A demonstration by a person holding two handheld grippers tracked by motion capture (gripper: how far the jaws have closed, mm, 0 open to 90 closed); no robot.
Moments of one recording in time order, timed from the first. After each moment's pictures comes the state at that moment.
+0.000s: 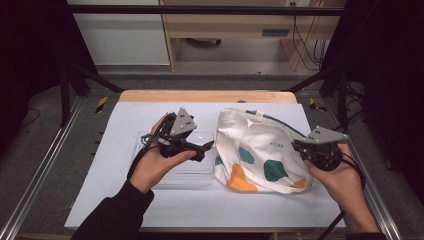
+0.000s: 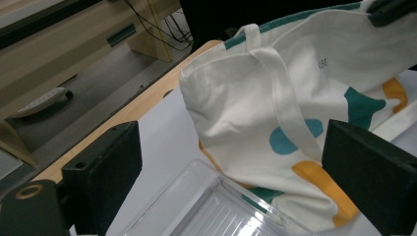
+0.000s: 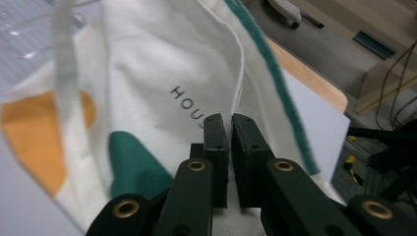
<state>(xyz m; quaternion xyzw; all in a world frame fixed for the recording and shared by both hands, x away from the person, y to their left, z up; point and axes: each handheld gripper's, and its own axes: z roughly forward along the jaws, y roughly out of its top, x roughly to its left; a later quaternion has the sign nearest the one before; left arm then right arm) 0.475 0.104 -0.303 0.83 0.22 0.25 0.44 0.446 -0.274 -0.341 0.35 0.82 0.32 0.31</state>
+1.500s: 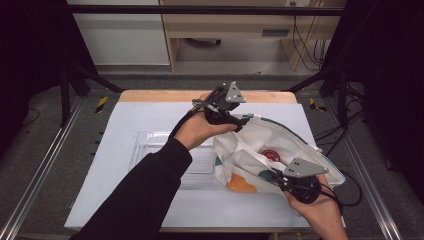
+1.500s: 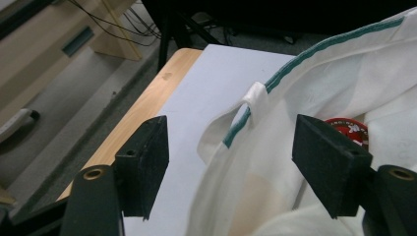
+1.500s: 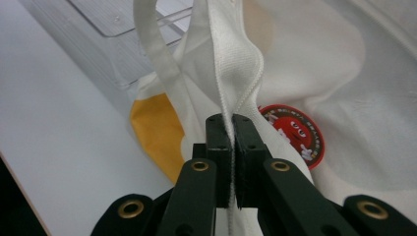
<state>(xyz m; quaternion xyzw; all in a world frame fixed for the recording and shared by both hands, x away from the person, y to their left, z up) 0.551 0.003 -0.284 0.88 0.15 0.22 0.40 0.390 -0.224 -0.377 0.32 0.83 0.38 0.25</state>
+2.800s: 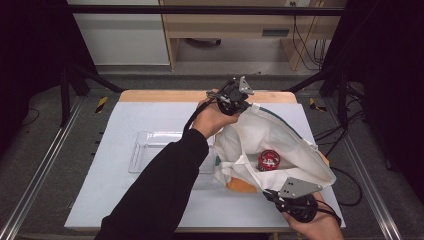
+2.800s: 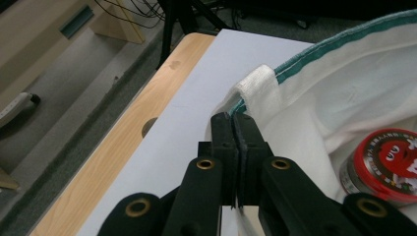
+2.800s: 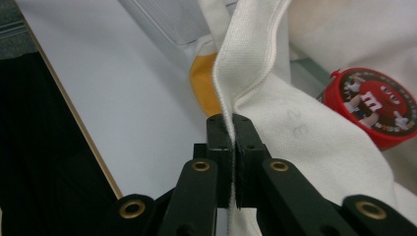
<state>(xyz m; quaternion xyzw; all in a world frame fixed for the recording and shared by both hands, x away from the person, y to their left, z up) 0.593 -0.022 -0.299 0.89 0.17 0.22 0.37 0.362 -0.219 -0.404 0.28 0.87 0.37 0.19</state>
